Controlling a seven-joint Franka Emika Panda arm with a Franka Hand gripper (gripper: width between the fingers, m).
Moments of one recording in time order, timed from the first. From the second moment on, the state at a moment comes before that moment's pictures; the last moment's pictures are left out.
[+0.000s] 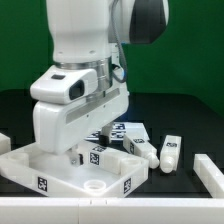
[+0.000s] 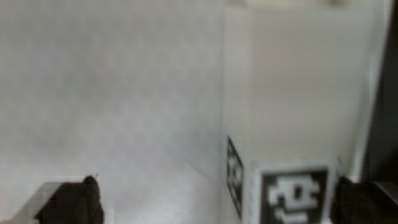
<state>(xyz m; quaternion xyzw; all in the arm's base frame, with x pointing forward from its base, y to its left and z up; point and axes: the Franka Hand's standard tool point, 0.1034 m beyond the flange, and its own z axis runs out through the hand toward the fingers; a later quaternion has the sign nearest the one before) 0.525 -0.055 0.028 -0.89 -0.45 0.00 0.06</state>
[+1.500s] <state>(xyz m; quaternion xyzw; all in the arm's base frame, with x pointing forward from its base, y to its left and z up) 0.539 -0.060 0.037 -0.90 -0.43 -0.01 0.05</state>
